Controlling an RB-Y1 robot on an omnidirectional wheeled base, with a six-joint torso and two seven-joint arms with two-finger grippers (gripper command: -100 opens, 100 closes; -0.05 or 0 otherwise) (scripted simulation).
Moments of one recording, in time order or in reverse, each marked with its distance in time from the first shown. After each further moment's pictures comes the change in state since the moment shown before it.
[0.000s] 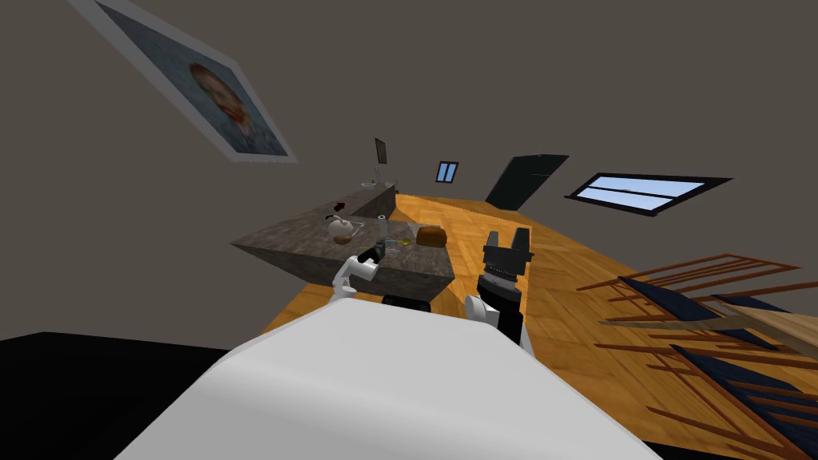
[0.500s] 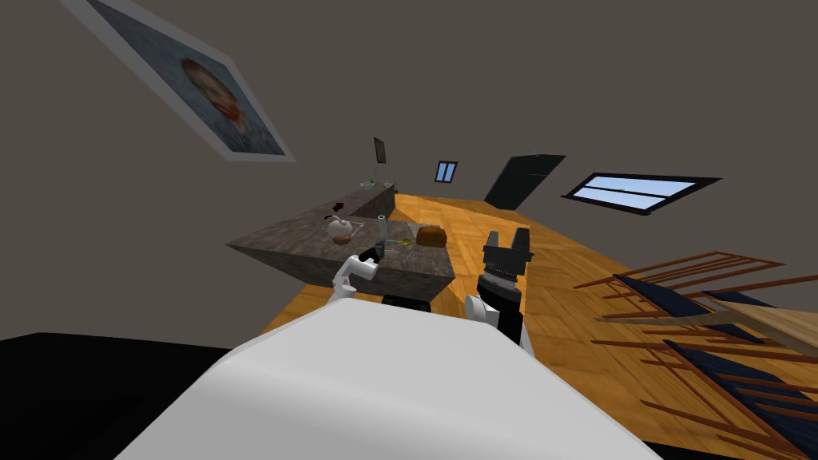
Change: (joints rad) left arm -0.013 0.017 -0.005 0.008 -0.002 0.065 0.006; right arm 0.000 0.000 0.000 0.000 0.000 0.000 0.000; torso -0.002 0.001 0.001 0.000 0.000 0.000
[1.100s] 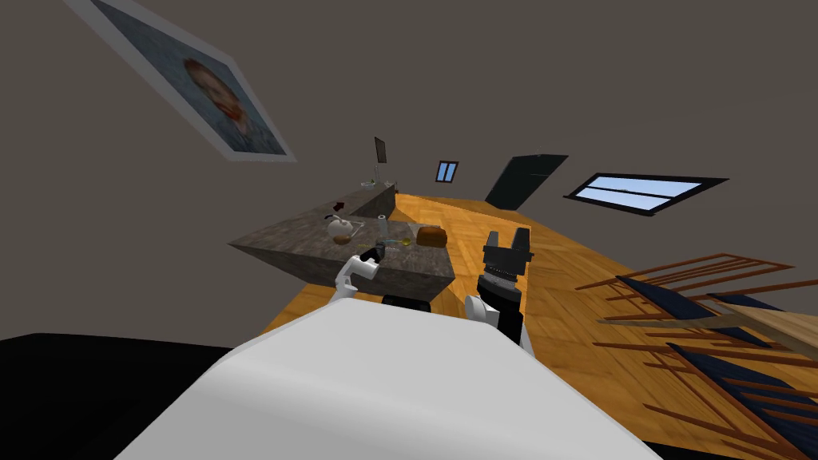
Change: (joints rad) left arm -0.012 -0.010 0.007 0.051 -0.001 -0.034 -0.006; right arm 0.000 0.000 0.000 0.000 0.000 0.000 0.000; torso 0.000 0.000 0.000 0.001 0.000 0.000
